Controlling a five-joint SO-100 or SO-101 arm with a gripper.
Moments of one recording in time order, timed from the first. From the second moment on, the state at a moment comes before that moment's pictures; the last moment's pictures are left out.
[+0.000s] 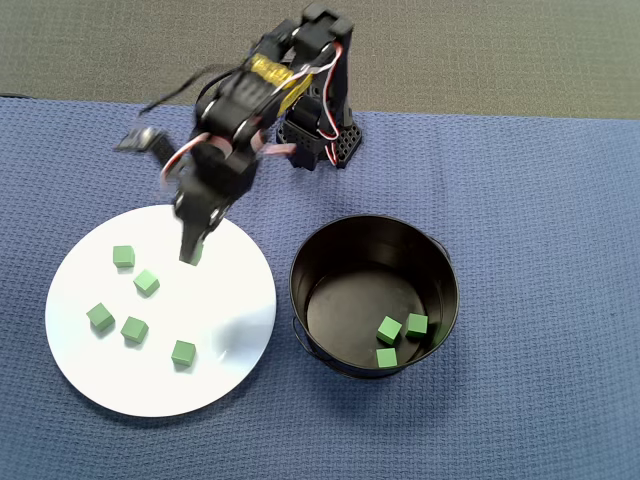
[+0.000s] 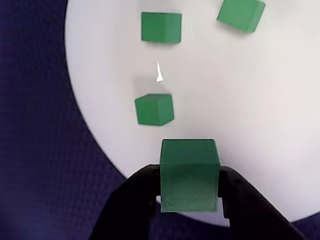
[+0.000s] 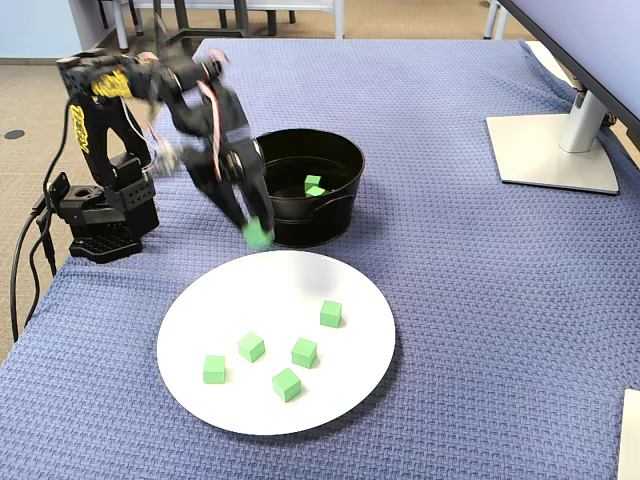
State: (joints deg) arm 30.7 103.9 91.2 68.2 -16.8
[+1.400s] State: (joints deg) arm 22.2 114.5 100.4 64.1 -20.6
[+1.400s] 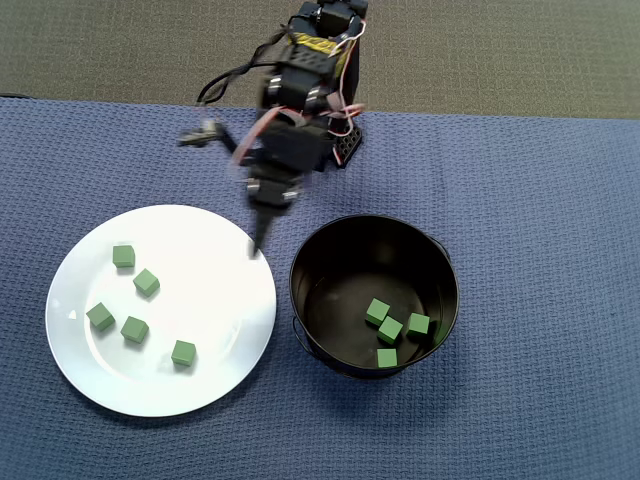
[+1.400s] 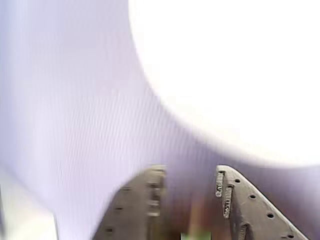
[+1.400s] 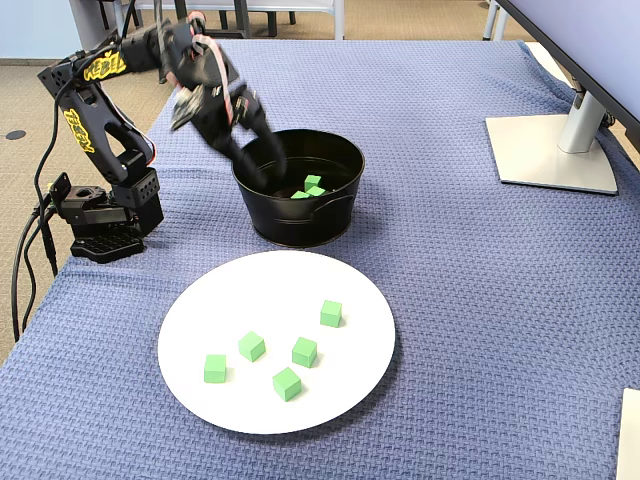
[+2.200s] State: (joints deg) arm 43.5 85.5 102.5 39.6 -67.9
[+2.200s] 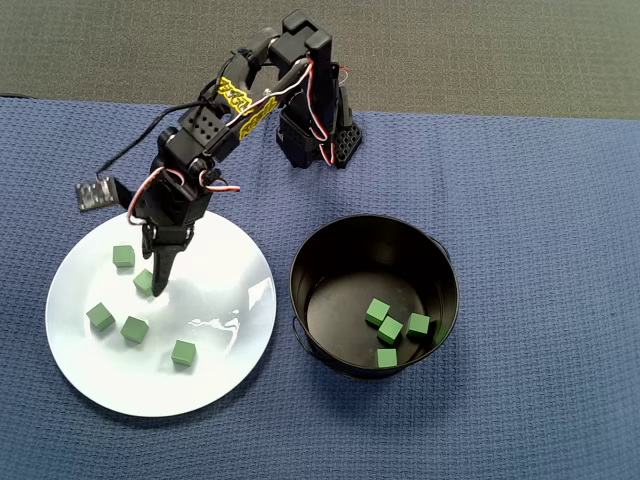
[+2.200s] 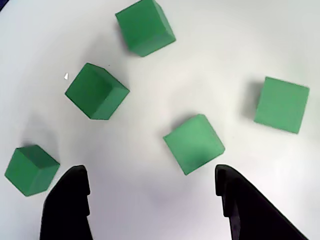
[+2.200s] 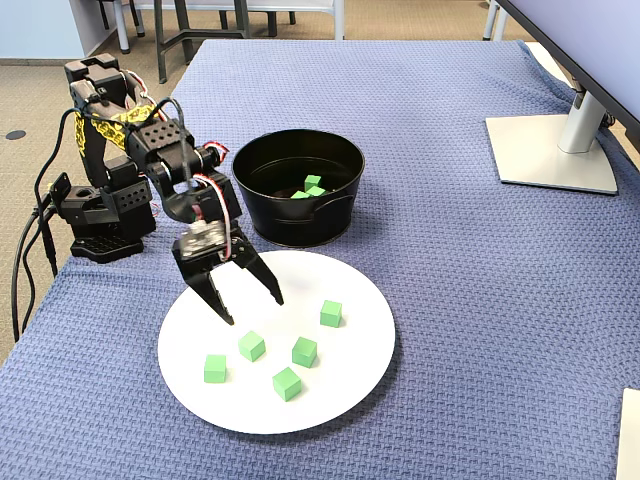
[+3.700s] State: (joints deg) arm 46.9 72.5 98.0 36.5 -98.7
